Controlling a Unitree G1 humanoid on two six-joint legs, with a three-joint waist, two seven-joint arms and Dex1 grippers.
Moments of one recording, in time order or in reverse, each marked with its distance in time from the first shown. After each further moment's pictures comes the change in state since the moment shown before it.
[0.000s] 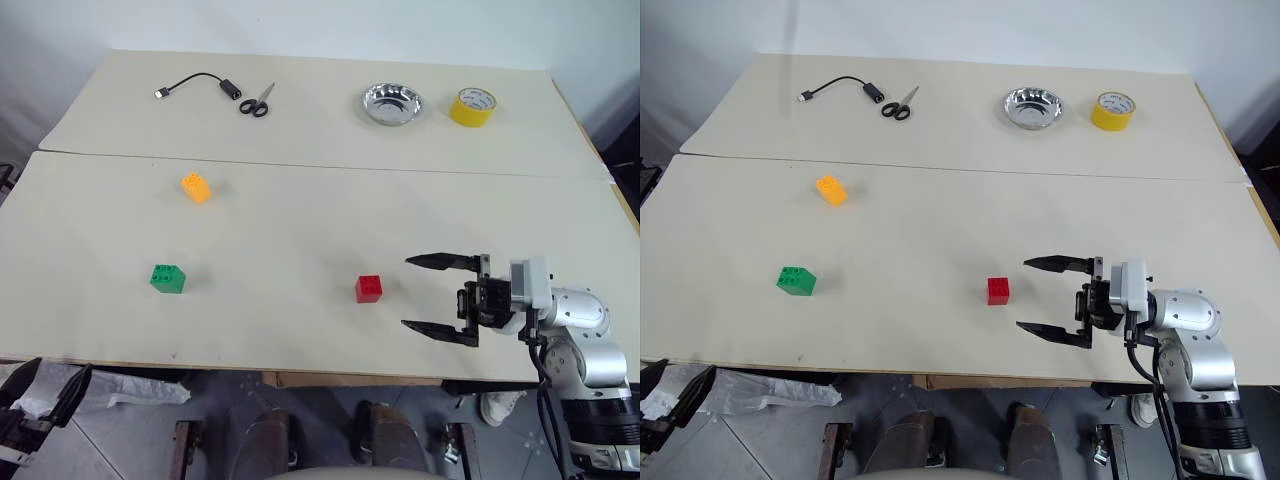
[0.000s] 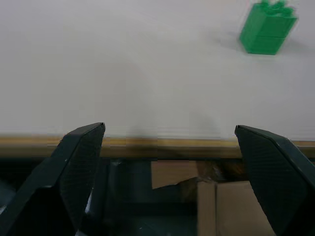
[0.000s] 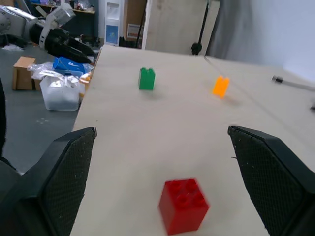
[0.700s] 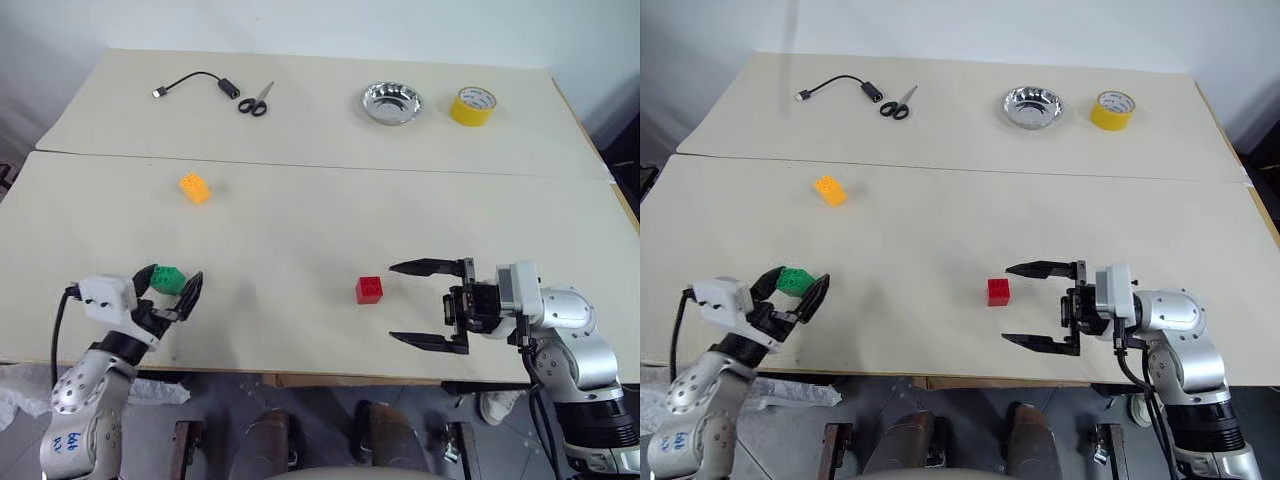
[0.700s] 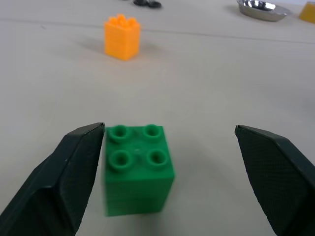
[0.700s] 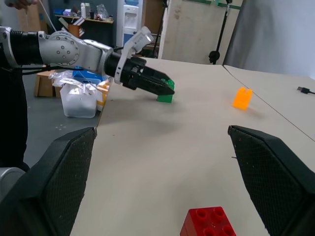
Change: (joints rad) left arm -0.333 -0.073 -0.407 -0.320 0.136 0.323 0.519; right arm 0.021 0.003 0.058 -0.084 0.023 0.061 -0.030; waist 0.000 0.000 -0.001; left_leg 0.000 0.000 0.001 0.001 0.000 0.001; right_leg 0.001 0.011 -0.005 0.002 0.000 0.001
